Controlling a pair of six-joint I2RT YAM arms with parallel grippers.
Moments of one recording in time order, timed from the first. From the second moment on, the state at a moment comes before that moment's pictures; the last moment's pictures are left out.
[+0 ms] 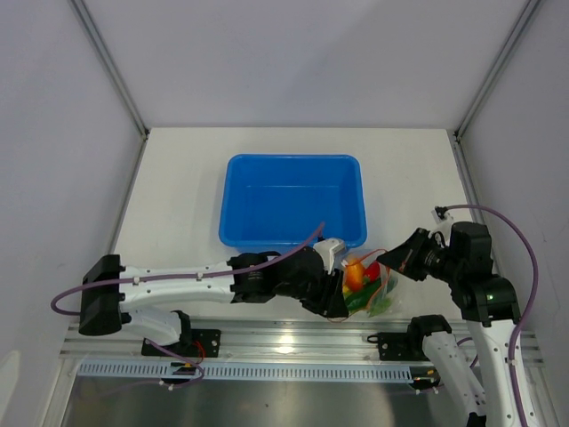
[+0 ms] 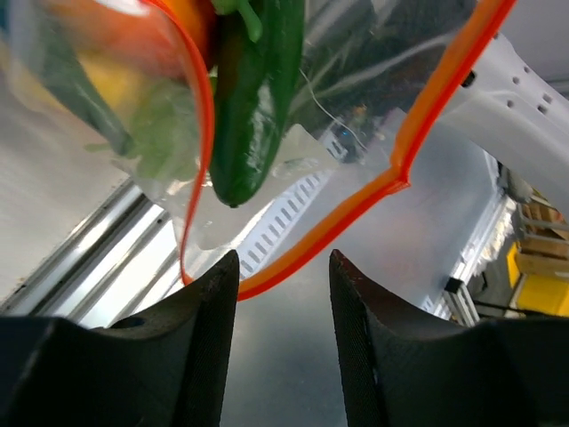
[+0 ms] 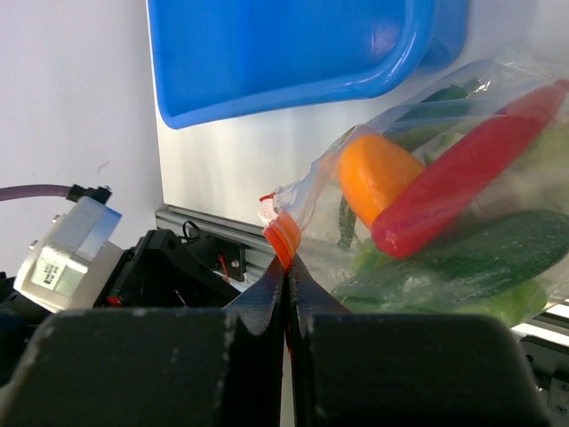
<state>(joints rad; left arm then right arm) -1.34 1.36 1.03 -0.32 0.10 -0.89 0.11 0.57 0.90 -0.97 -0.53 0.71</state>
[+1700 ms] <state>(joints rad) -1.03 1.46 1.09 -0.24 0.38 -0.77 0.14 0.56 0.79 -0.99 -0.66 0.65</state>
